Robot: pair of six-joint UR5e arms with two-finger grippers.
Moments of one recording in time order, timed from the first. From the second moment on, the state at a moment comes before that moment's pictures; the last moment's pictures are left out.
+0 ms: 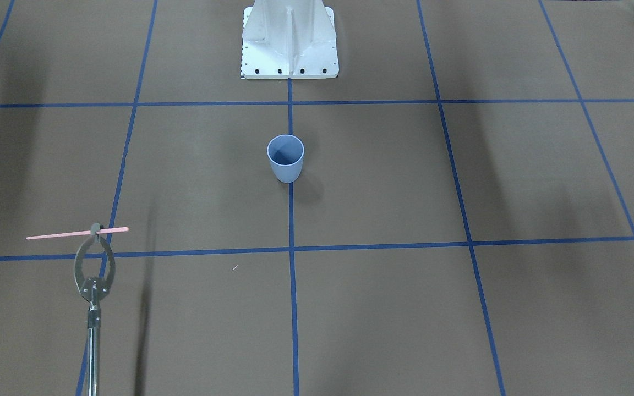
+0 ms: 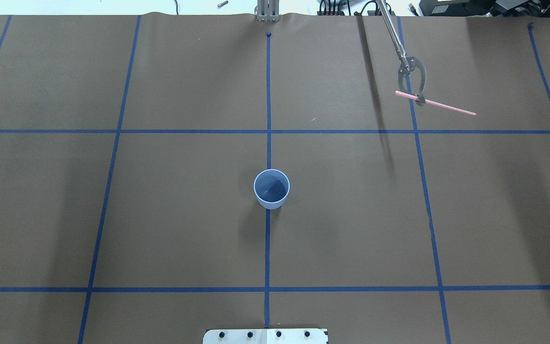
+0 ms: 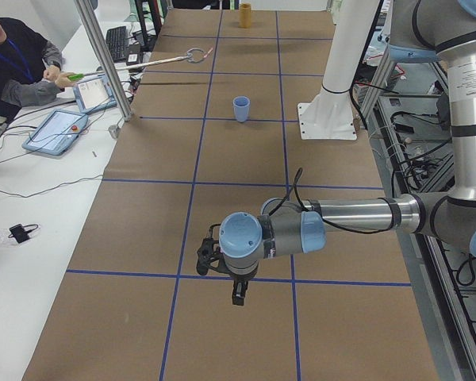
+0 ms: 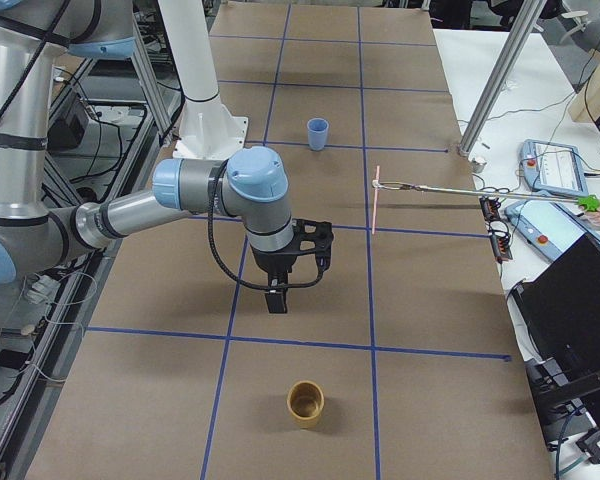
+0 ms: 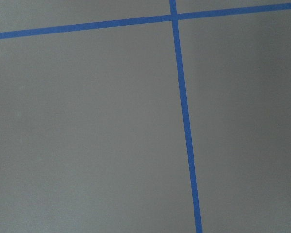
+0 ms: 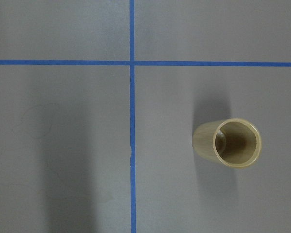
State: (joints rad) left arm -1.69 -1.36 -1.75 -1.45 -2.41 0.32; right arm 1.78 -1.82 2.13 -1.93 2.26 -0.15
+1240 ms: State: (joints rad) left arm -1.69 -1.37 -1.75 -1.45 -2.40 0.32; right arm 1.78 -1.84 2.08 -1.93 2.27 -0.15
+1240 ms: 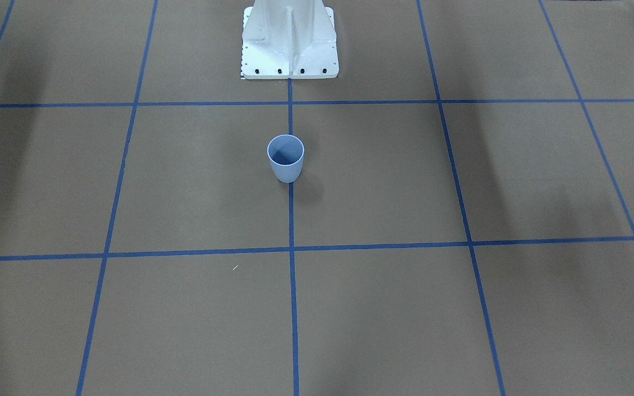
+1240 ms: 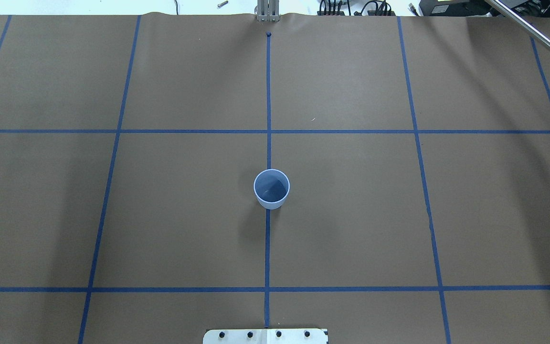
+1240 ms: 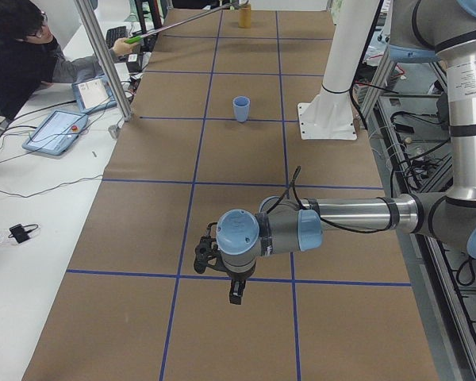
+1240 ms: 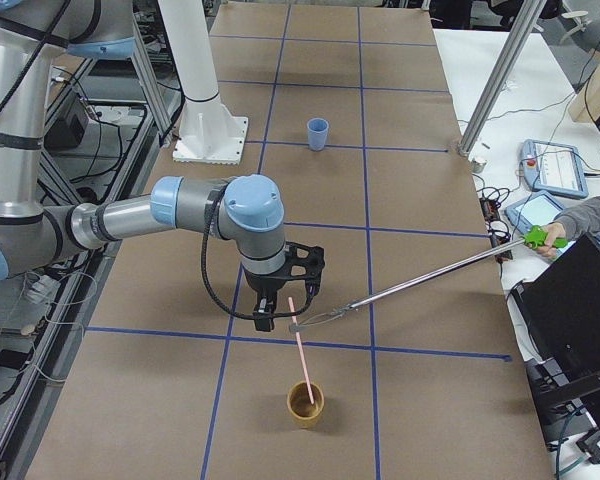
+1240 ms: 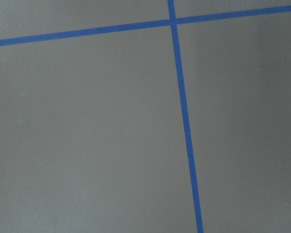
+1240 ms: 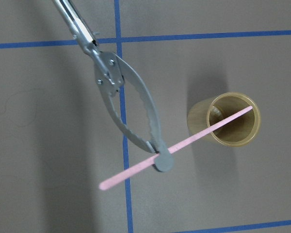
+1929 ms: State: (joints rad) left arm -1.69 -1.36 -1.75 -1.46 -2.40 0.32; right arm 1.78 -1.85 2.08 -1.93 2.27 -0.15
